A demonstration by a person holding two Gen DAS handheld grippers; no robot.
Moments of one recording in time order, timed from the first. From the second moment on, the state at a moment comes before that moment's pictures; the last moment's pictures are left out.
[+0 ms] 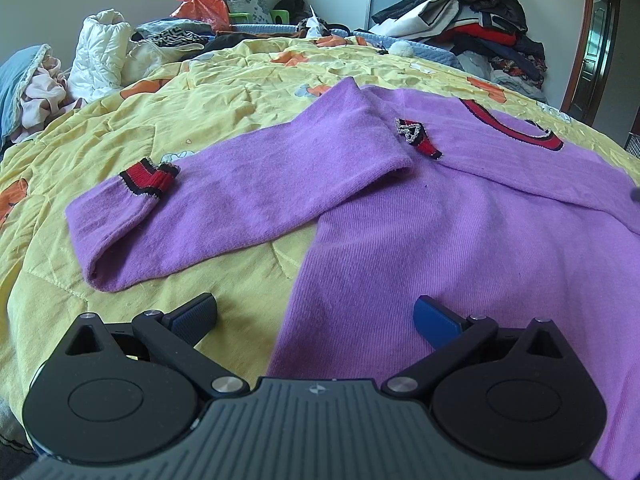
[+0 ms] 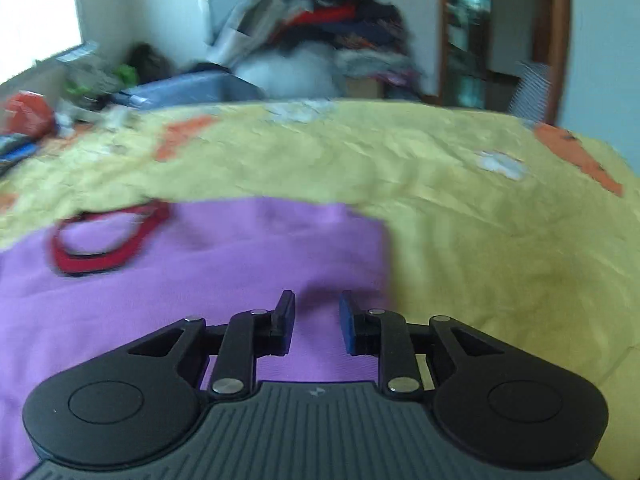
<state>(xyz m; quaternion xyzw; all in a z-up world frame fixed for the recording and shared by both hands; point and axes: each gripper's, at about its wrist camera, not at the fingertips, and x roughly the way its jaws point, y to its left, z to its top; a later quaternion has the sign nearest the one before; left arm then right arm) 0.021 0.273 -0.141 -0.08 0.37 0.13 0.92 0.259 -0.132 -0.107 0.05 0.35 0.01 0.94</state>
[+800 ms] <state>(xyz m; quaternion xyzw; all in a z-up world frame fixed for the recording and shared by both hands) -0.011 0.371 -0.125 -0.20 0.32 0.17 0.91 0.205 0.139 -0.139 -0.10 0.35 0.21 0.91</state>
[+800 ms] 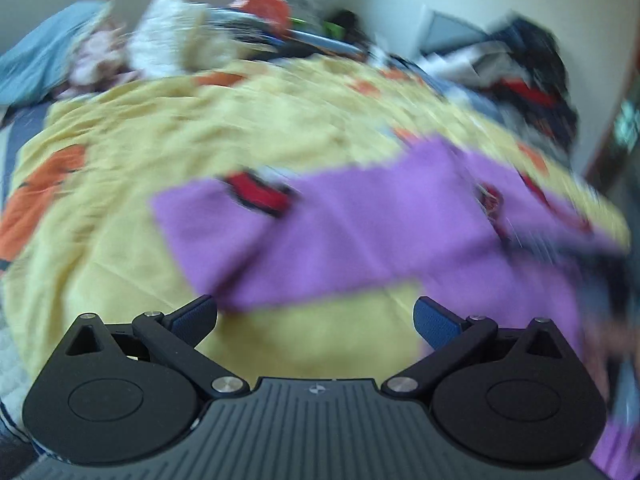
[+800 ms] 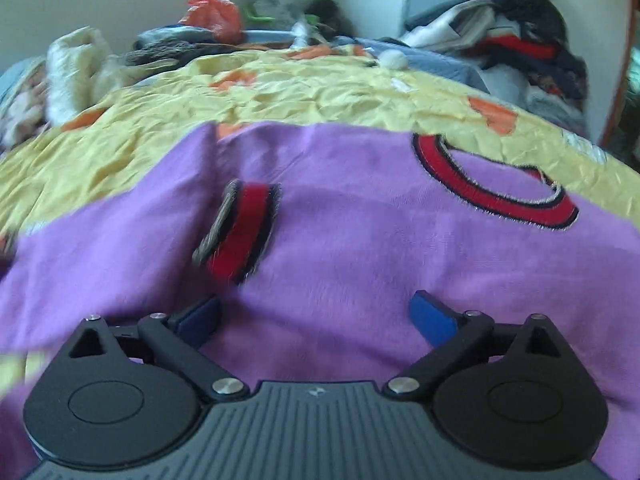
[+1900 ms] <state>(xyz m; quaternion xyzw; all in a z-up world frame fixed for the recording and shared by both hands) -0.035 0.512 -0.139 -0.39 0.21 0.20 0.87 0.053 -0.029 -0.136 0.18 0.31 0.15 0.92</state>
